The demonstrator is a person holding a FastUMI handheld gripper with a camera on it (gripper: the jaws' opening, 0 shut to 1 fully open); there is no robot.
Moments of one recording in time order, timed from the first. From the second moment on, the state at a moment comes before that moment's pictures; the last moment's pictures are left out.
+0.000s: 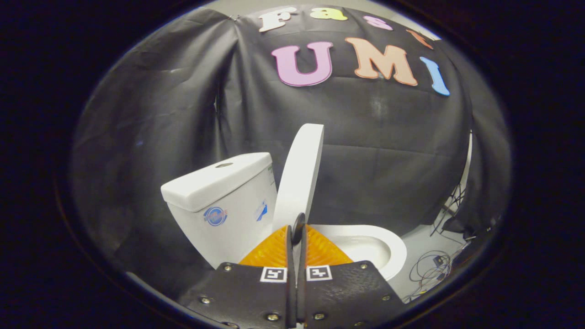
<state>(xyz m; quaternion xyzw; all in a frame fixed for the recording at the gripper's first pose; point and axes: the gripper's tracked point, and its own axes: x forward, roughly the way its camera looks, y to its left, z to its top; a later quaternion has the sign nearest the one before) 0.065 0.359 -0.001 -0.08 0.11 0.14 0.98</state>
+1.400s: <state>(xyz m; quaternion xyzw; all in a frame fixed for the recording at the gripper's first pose) 0.055 0.461 -0.009 -0.07 0.08 0.21 0.97</state>
